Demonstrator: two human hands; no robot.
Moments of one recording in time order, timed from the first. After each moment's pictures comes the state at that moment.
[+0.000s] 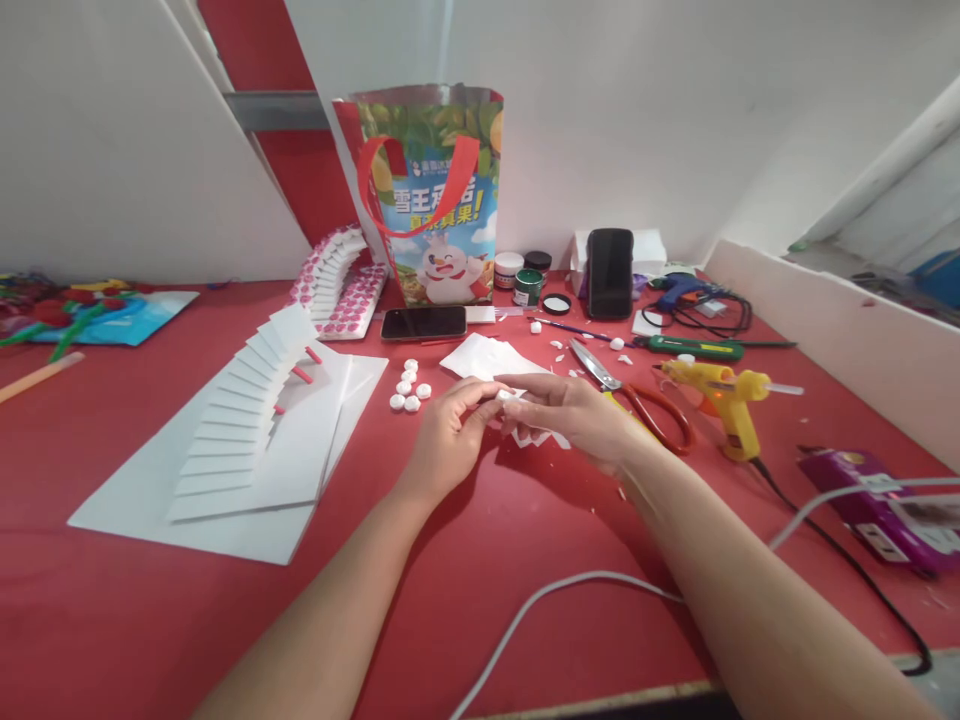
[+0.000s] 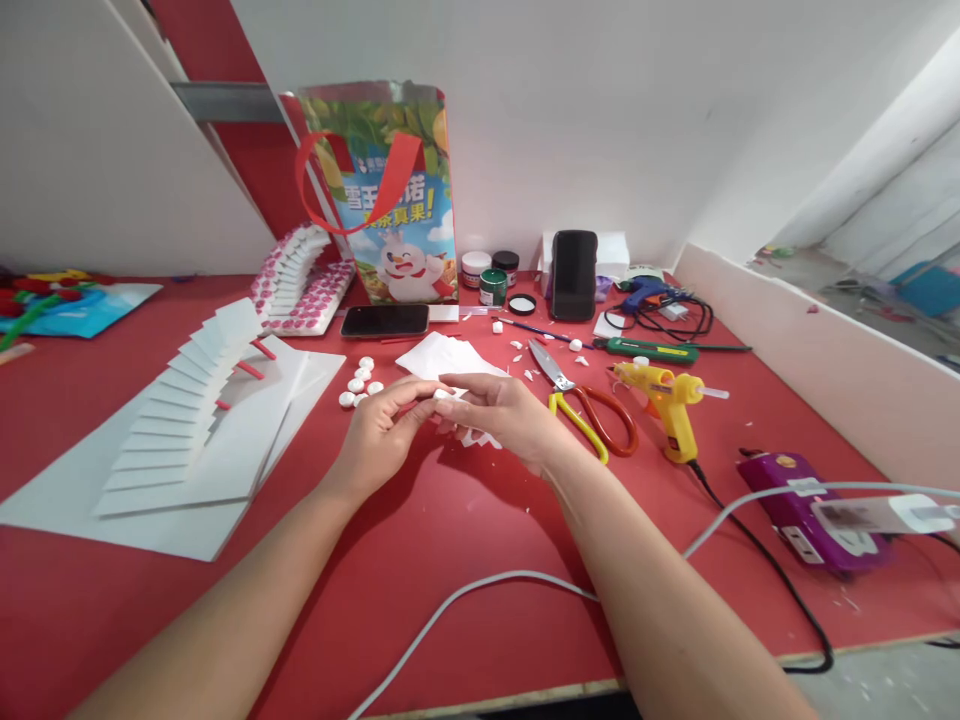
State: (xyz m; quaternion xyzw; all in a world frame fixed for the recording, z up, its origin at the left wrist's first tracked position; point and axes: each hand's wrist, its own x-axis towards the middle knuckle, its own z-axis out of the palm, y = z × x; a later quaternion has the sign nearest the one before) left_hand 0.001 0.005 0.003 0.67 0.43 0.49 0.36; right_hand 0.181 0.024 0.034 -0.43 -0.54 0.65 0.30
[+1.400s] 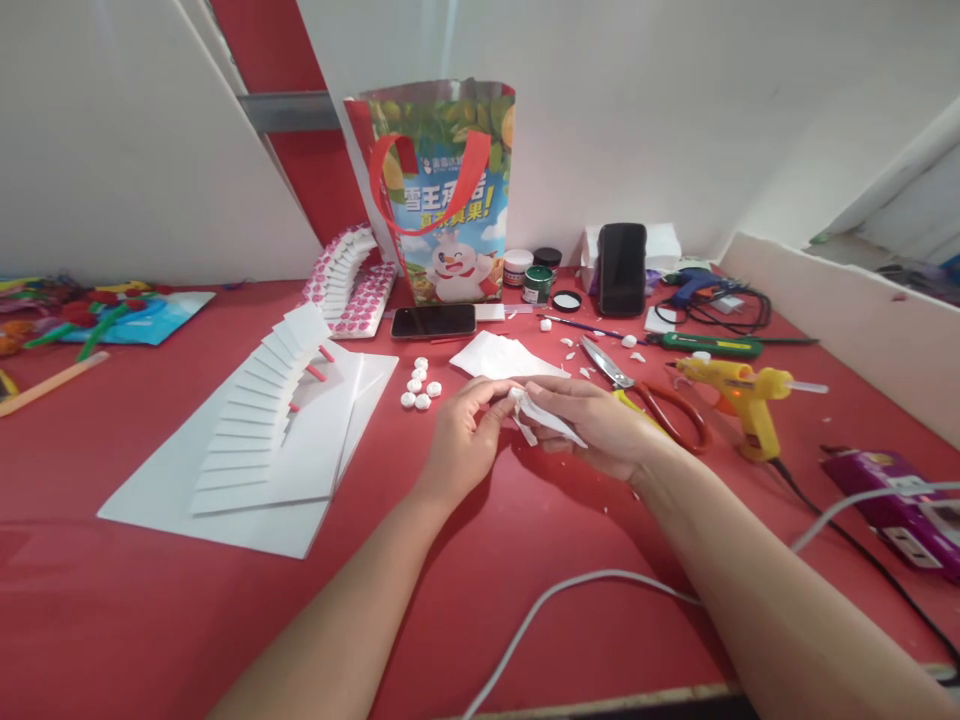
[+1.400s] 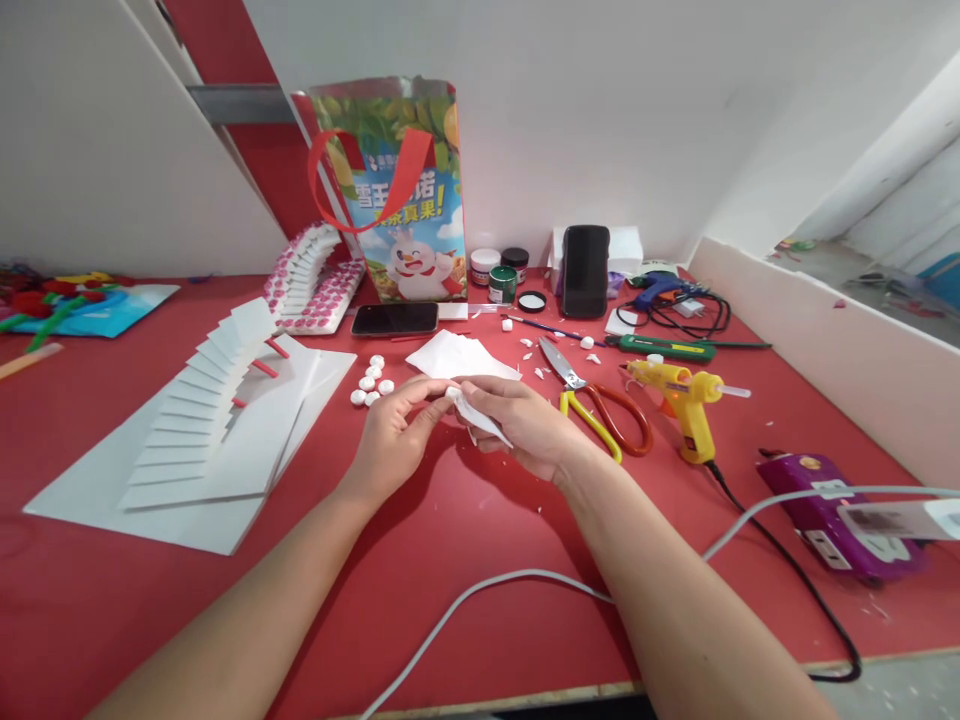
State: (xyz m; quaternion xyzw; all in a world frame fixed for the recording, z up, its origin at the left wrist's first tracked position) left_hand 0.007 0.001 0.006 0.65 0.45 0.50 0.36; right_hand 0.175 0.021 0.037 -0.39 -0.42 0.76 0.31
